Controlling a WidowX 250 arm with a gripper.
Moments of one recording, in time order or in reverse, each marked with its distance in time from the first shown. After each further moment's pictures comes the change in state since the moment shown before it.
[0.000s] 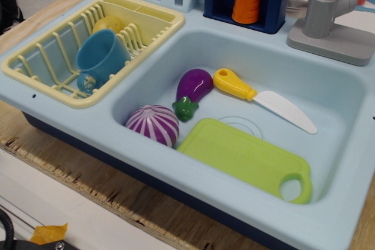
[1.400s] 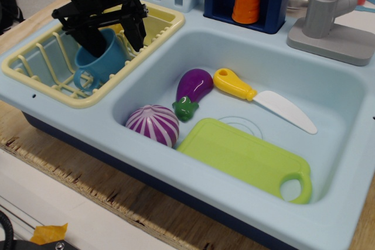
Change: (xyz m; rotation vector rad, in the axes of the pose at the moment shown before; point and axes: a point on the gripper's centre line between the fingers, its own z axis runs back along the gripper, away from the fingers) arm 0.003 -0.004 -0.094 -0.147 -0.021 0.154
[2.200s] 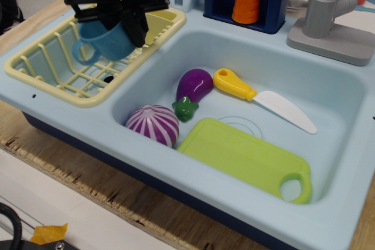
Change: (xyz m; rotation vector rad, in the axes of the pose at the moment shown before) arm -0.017 -0.040 0.042 0.068 -0.013 -0.067
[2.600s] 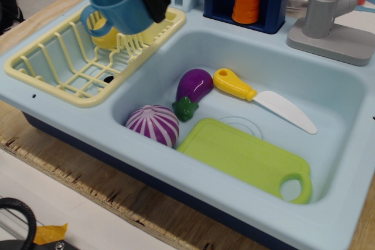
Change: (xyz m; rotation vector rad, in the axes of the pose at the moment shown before) arm -0.017 -0.050 0.029 0.015 -0.010 -0.193
